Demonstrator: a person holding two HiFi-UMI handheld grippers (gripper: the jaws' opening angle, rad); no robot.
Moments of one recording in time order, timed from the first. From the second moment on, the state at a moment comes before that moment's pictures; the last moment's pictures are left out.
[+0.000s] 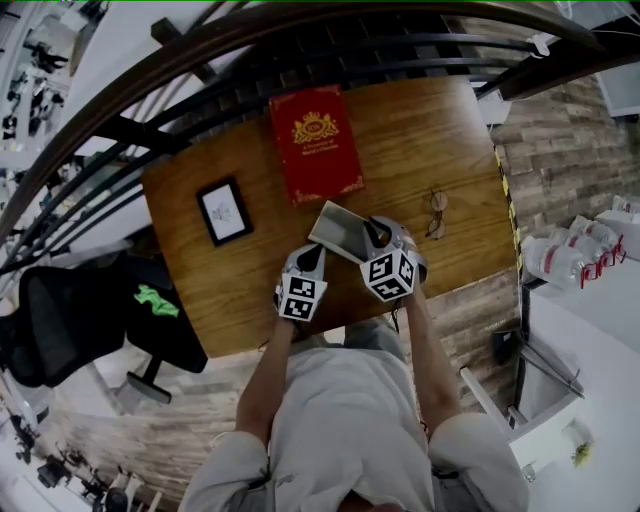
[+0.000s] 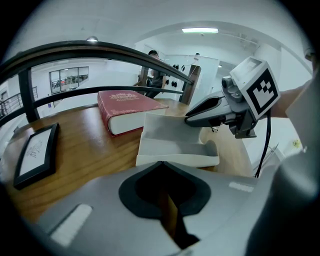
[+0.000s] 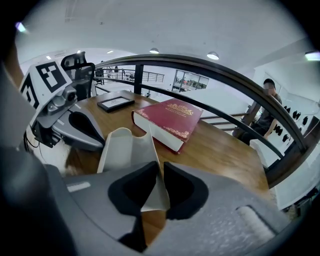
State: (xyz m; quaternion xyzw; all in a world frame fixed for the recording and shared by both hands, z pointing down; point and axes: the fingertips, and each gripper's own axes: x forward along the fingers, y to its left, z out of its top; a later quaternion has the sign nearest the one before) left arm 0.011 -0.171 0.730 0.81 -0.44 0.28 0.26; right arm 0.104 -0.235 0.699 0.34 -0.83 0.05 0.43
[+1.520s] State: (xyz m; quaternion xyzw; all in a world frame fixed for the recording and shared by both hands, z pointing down) left arm 0.007 -0.184 0.693 0.83 -0.44 0.25 0.23; right arm 0.108 -0.234 0.673 0.38 -0.83 0.05 0.41
